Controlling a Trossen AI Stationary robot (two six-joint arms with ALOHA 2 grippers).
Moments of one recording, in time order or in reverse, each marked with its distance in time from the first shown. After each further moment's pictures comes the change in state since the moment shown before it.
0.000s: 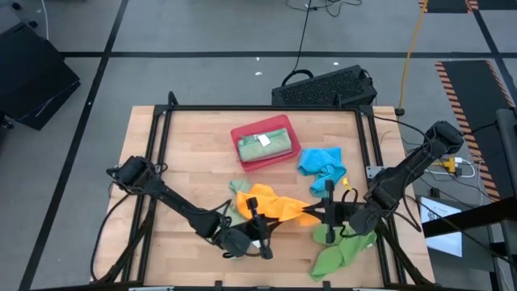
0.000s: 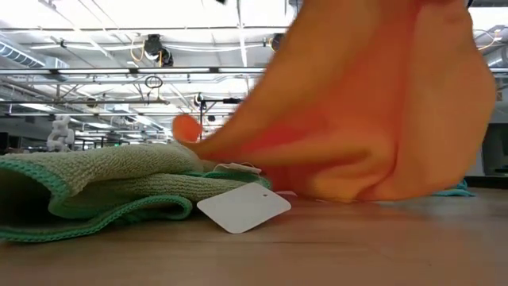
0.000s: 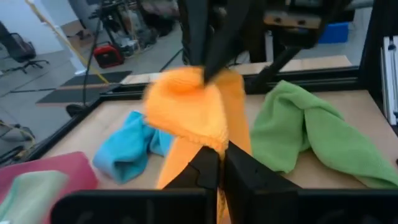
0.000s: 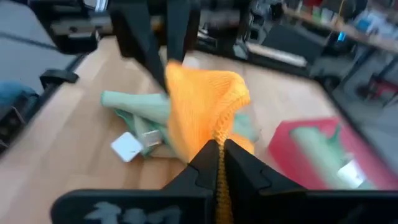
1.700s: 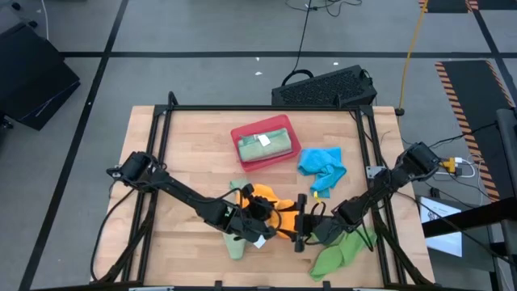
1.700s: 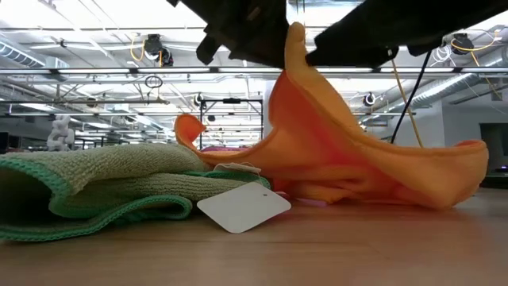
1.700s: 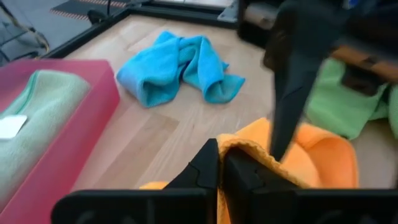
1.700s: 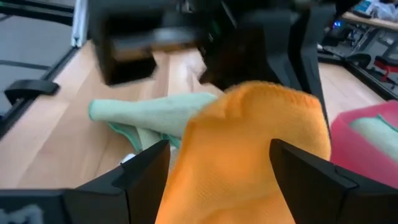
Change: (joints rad) left arm 0.116 -0.001 -0.001 -0.355 0.054 -0.436; right arm -0.112 0.473 0.002 0.580 -0.049 -0.045
